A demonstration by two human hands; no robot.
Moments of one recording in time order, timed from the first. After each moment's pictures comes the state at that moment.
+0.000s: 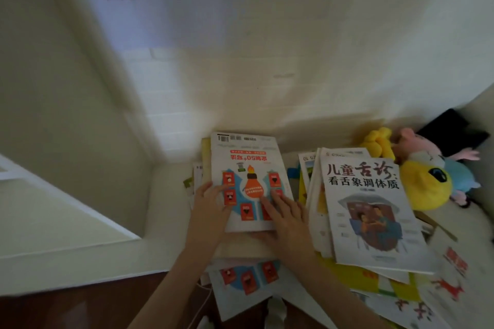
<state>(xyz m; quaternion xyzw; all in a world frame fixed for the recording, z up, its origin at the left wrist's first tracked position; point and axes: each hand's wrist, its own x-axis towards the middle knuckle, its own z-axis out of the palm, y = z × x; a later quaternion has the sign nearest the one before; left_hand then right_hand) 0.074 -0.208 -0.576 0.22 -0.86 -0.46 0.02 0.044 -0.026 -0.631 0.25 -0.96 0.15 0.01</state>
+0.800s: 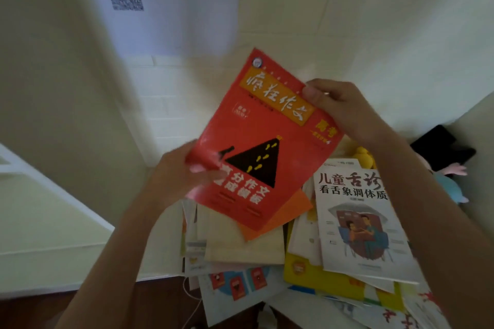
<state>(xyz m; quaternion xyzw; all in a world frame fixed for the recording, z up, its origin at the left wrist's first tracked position) 0.050 -0.258 -0.486 0.12 -0.85 -0.52 0.04 -0.069 -0.011 -0.378 0.26 -0.80 0.54 -0.10</state>
